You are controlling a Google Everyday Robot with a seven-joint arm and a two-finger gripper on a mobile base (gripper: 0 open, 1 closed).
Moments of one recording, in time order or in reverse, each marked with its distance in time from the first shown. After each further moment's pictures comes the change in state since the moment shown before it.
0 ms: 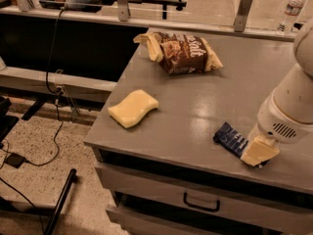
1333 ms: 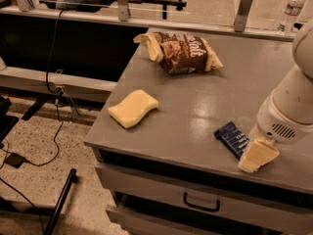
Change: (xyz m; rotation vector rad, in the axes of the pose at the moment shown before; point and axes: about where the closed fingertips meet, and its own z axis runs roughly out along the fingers) arm 0.000 0.000 0.003 -0.004 0.001 0.001
